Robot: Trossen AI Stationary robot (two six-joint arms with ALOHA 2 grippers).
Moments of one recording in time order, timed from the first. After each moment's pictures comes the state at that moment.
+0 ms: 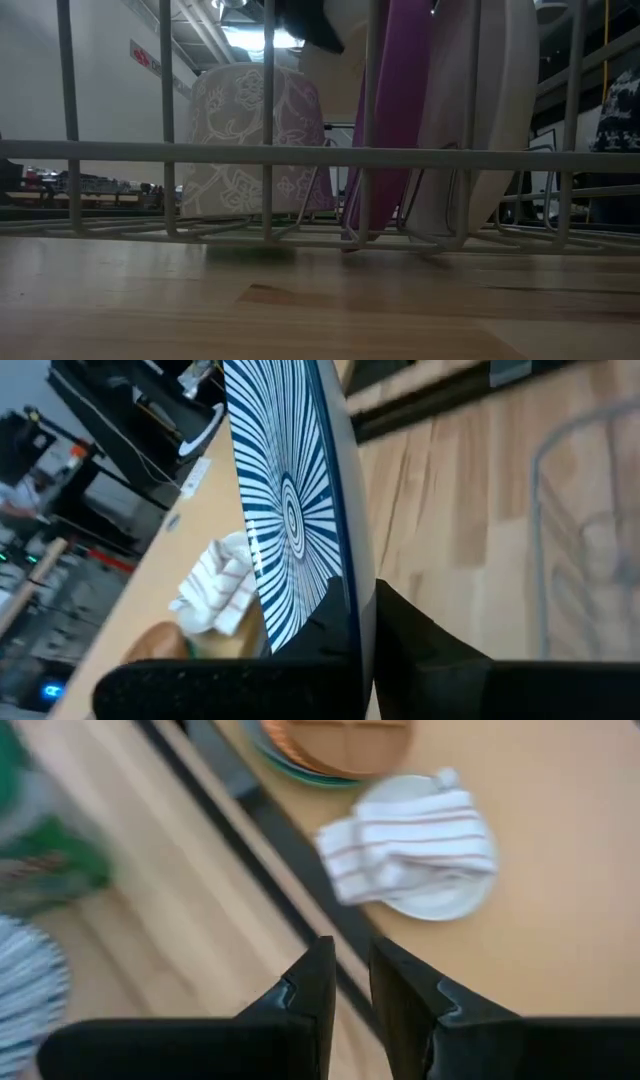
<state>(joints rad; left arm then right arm) -0.12 1.56 1.23 -0.16 -0.73 0.36 -0.76 1.75 2.09 -1.23 0.06 -0.19</state>
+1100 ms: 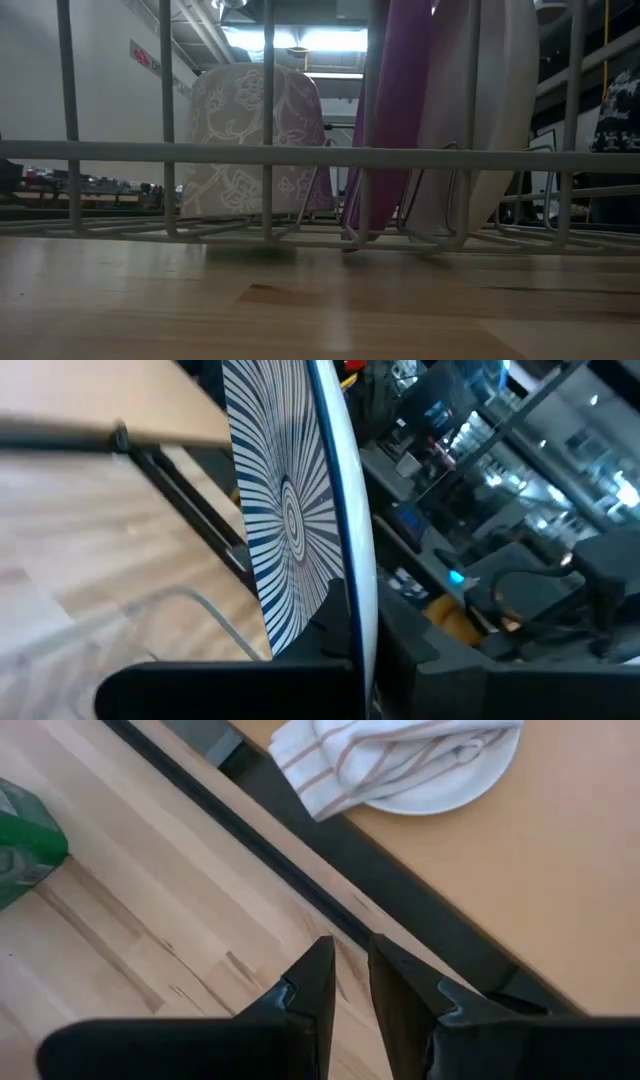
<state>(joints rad) -0.42 1.50 1.24 0.19 -0.75 -0.79 -1.06 1.74 1.86 -1.19 -0.17 -0.19</state>
